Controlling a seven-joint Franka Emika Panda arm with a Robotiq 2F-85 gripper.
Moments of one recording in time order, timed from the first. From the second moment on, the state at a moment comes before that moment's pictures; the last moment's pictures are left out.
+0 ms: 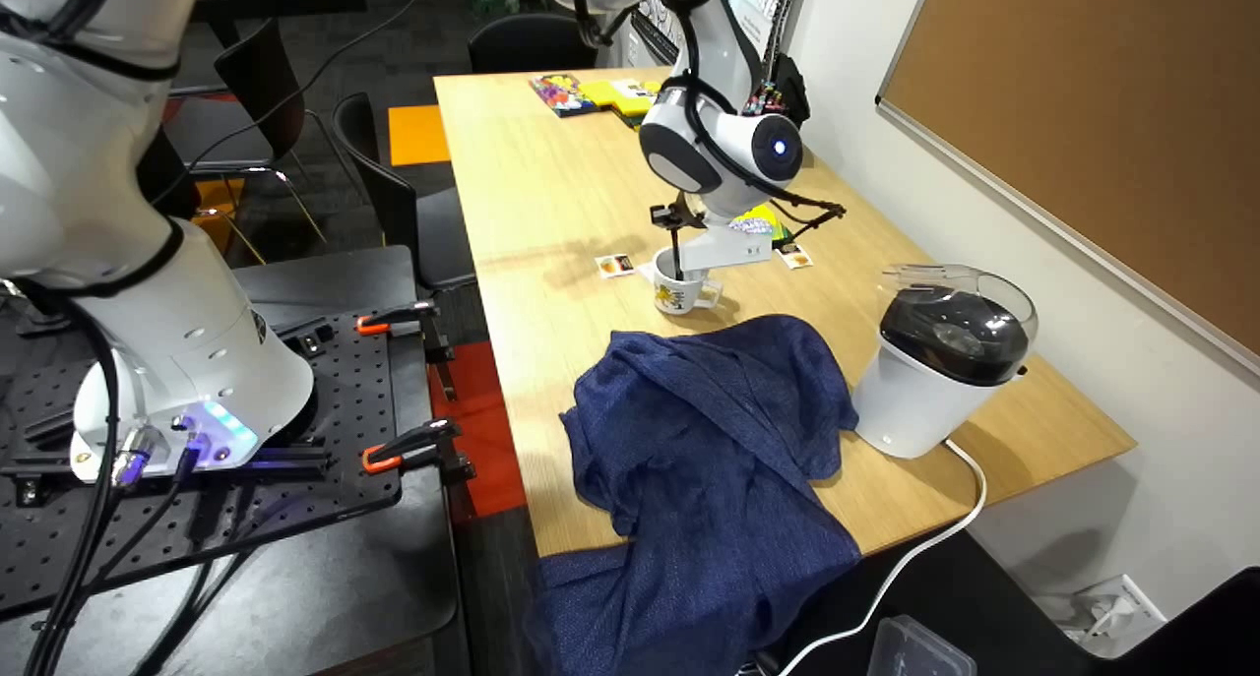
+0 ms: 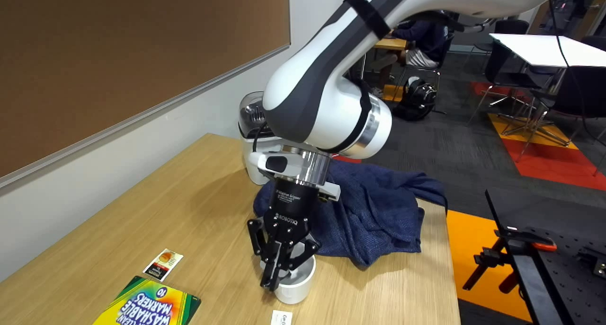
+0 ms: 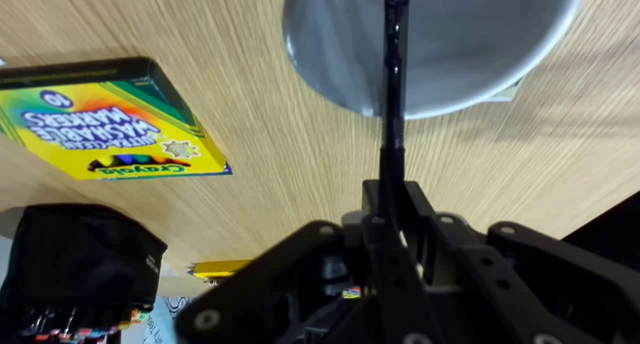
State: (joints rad) arm -0.07 0.66 0.14 -1.89 0.99 2.40 -2.25
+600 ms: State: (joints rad) arm -0.01 0.43 0.19 -2.07 1.18 2.62 -2.25
